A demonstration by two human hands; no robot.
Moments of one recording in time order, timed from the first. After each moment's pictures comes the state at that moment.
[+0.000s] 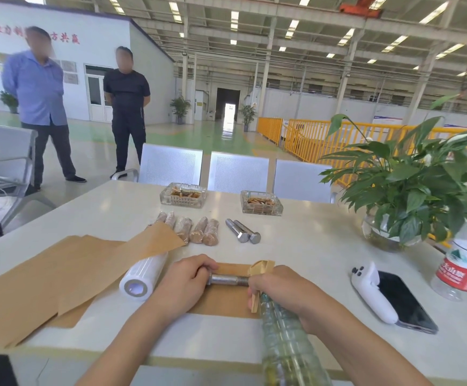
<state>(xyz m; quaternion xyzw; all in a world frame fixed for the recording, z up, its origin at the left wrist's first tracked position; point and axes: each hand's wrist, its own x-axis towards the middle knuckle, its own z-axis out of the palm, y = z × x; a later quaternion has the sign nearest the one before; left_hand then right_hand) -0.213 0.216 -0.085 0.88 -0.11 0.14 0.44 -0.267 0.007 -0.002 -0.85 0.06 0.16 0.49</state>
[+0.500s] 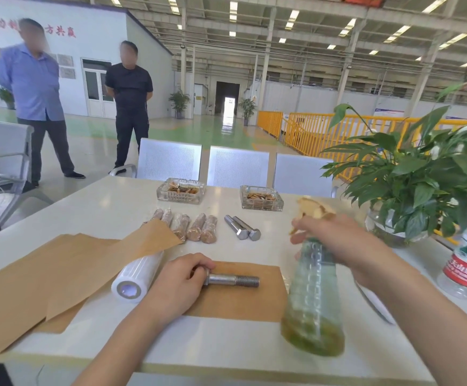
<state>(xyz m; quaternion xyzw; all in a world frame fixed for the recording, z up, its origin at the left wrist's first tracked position) -0.216 0.214 -0.082 0.88 -0.09 0.14 0.44 -0.242 -0.052 0.056 -0.84 0.03 -0.04 0.53</state>
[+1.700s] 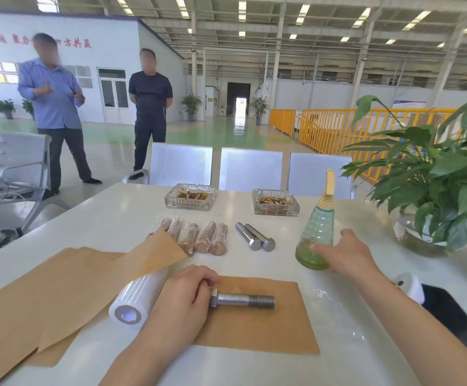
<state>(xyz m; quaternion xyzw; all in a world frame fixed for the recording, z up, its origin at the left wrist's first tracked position) -0.218 0.219 -0.084 0.89 -0.11 0.23 0.38 -0.129 -0.085 -0.020 -0.90 0.17 -0.10 0.40</state>
